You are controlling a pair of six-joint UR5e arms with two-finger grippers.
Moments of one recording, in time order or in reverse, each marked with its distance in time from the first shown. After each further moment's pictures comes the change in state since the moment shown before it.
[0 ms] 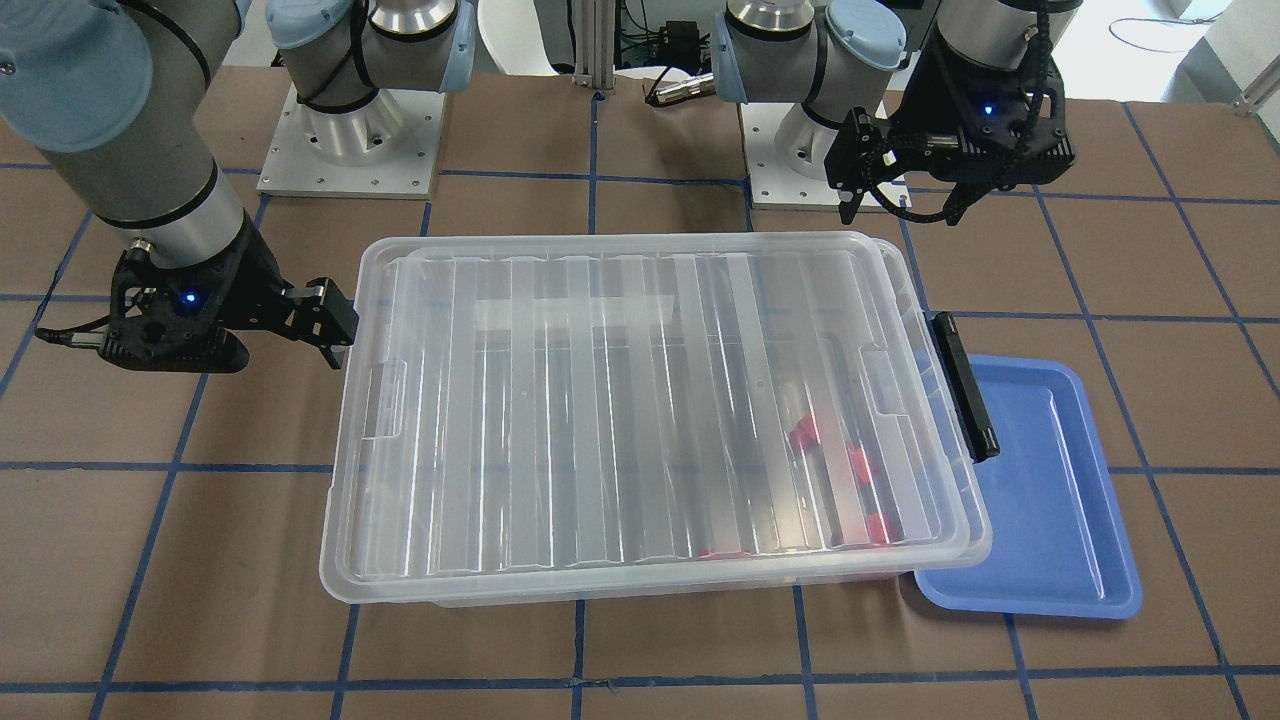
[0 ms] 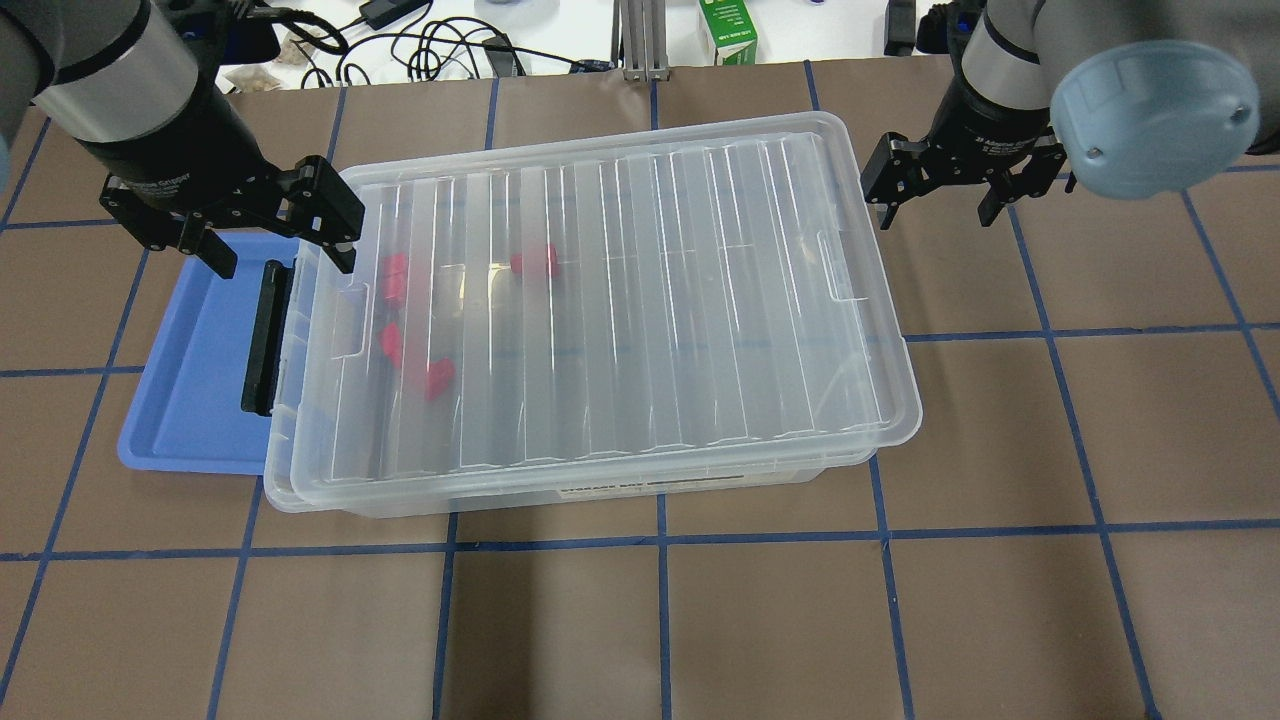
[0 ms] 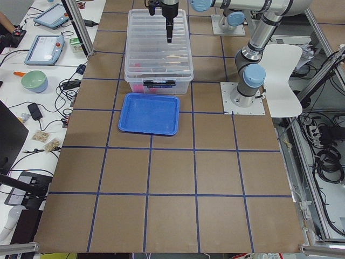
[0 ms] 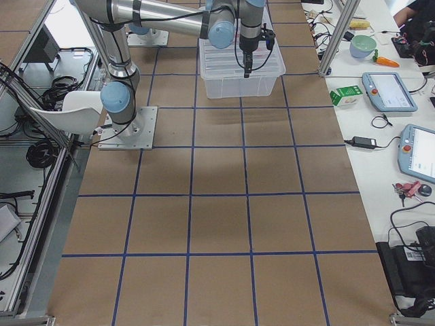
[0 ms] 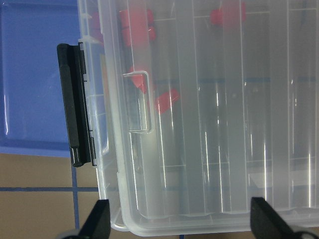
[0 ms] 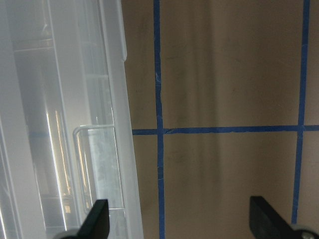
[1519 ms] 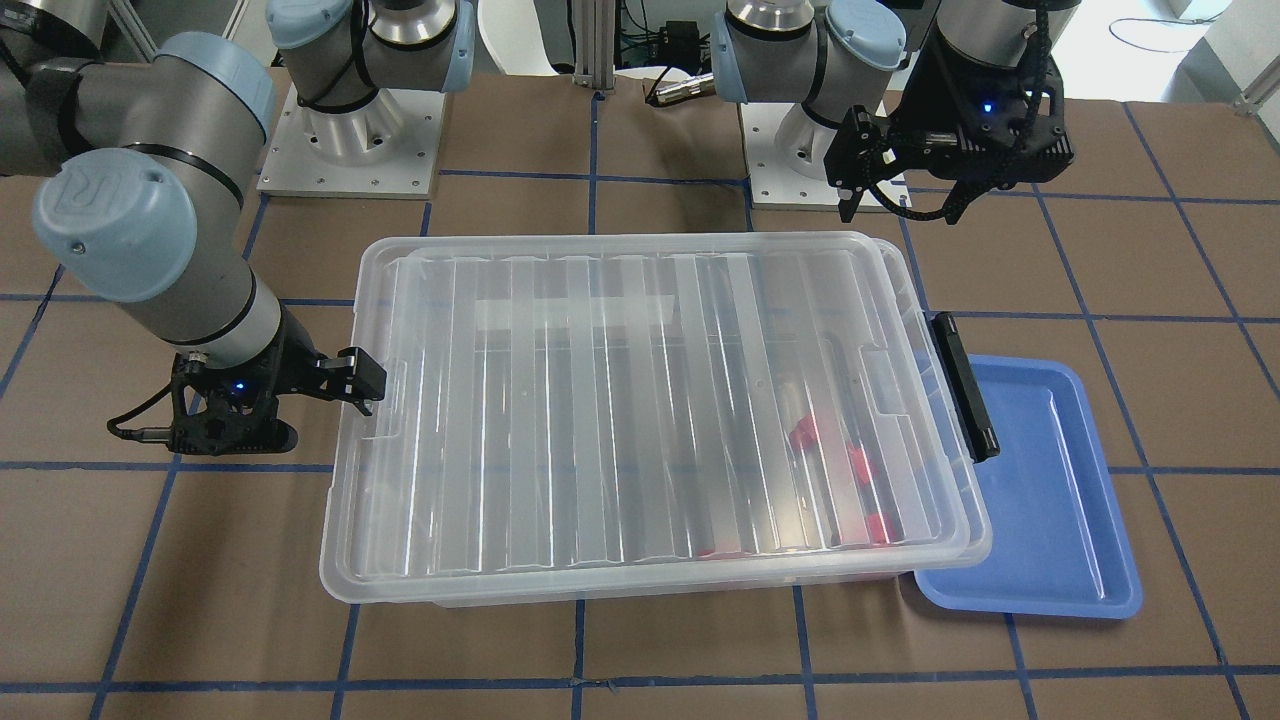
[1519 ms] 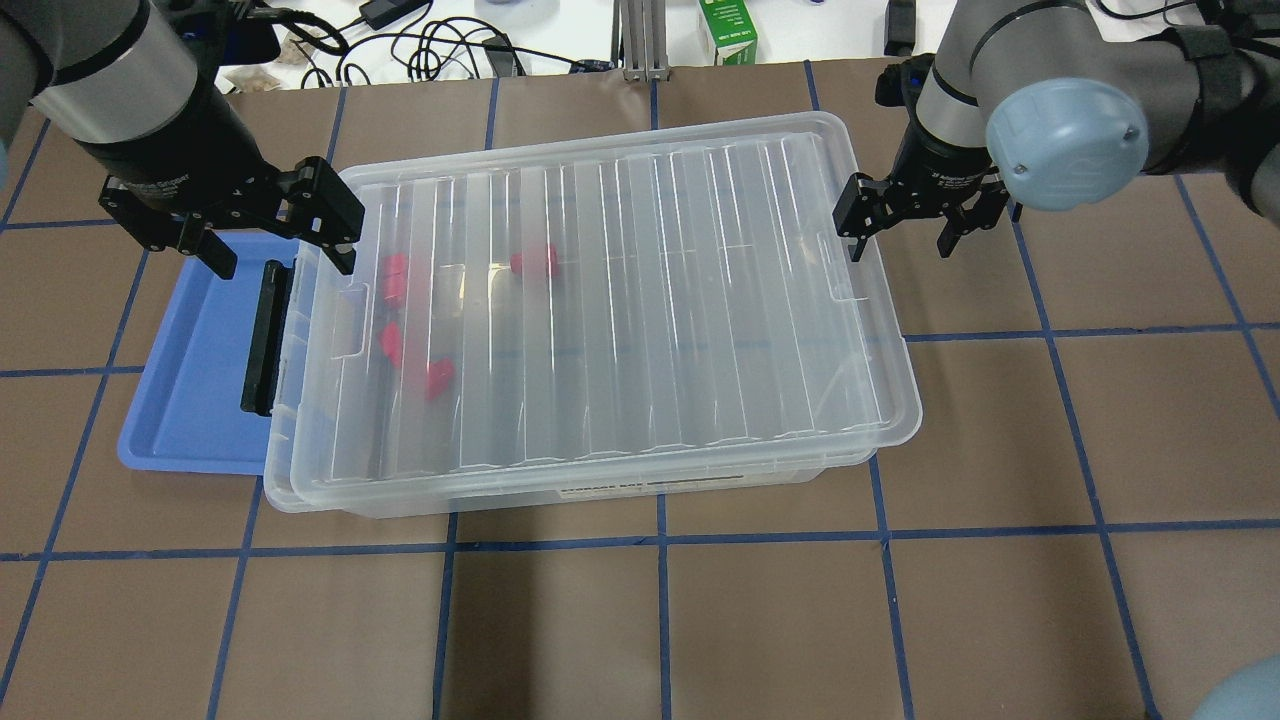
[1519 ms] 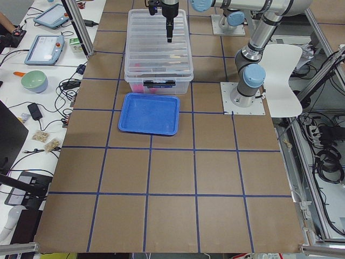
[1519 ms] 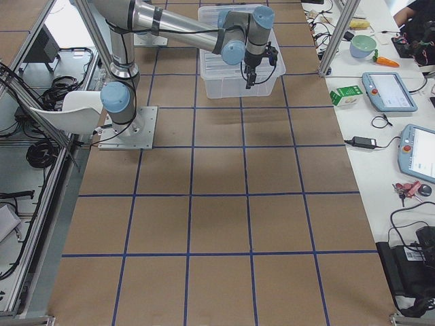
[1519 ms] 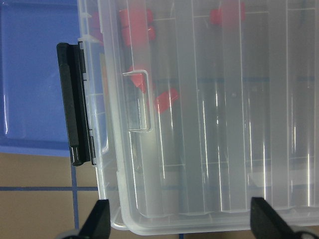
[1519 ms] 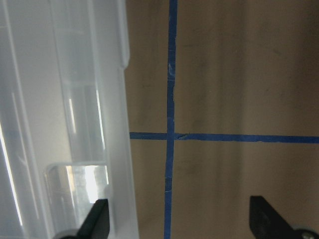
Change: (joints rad) left arm 0.000 0.001 0.000 -0.002 -0.001 0.007; right arm 0.004 0.118 0.008 -0.033 0.025 -0.036
